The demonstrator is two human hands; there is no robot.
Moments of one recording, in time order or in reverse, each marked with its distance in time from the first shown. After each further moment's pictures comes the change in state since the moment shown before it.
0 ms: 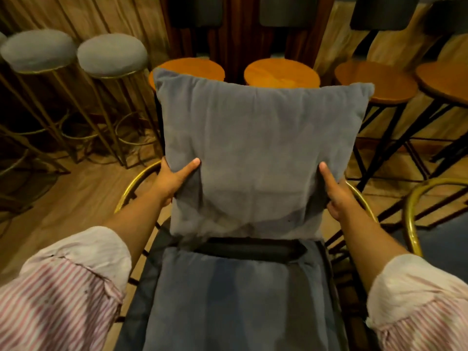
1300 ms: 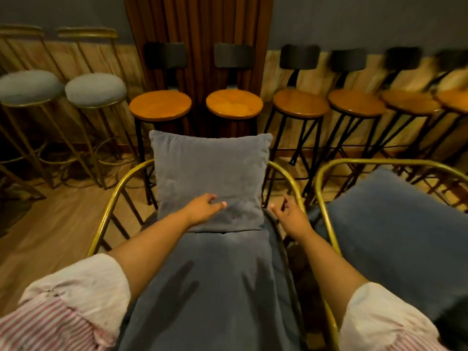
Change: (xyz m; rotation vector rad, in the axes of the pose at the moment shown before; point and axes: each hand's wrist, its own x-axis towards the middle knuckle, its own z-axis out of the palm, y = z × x) left_hand -0.275 -0.001 0.046 0.776 -0.499 0.150; right_hand -0.242 0.001 -0.077 -0.746 0.025 -0.113
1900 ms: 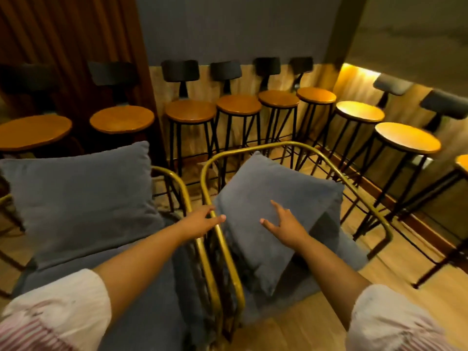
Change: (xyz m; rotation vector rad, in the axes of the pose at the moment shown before) left_hand -0.074 0.197 0.240 0.072 -0.241 0.296; right_hand -0.131 0.195 -0.249 -0.241 0.117 0.126
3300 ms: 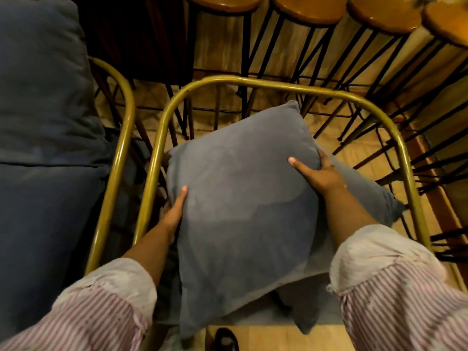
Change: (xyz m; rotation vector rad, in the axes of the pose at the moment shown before) left_hand 0.287 -0.119 0.201 -1.066 0.507 -0.715; right_hand 0.362 0.193 -0.043 -0.042 -0.144 0.281
